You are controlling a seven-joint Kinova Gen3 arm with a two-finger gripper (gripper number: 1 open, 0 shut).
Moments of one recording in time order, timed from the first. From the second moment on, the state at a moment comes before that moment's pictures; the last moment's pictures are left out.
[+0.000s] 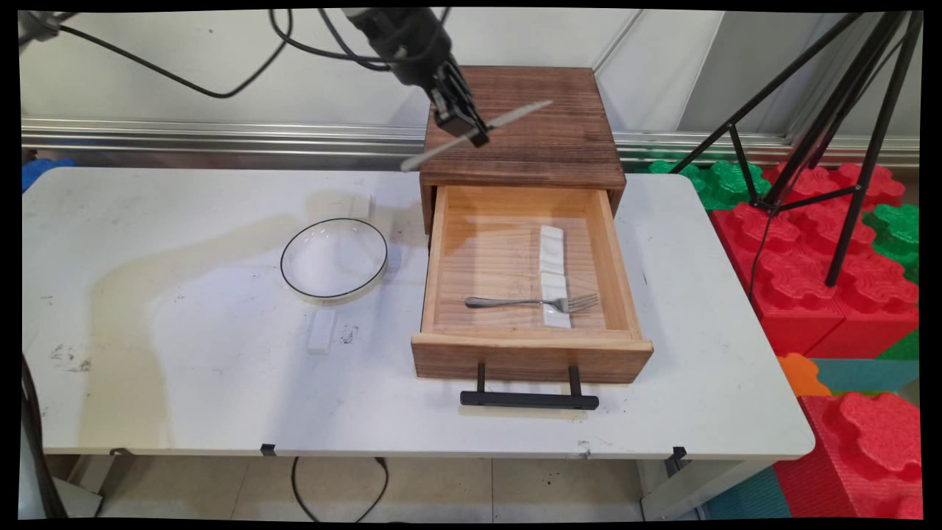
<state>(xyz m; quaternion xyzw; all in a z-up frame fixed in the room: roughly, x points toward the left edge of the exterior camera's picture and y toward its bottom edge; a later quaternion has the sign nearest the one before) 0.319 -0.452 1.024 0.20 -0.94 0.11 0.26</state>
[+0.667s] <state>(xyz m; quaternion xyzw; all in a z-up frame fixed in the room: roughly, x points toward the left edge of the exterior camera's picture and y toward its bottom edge) 0.258 -0.472 0.970 0.17 -0.94 0.09 0.27</state>
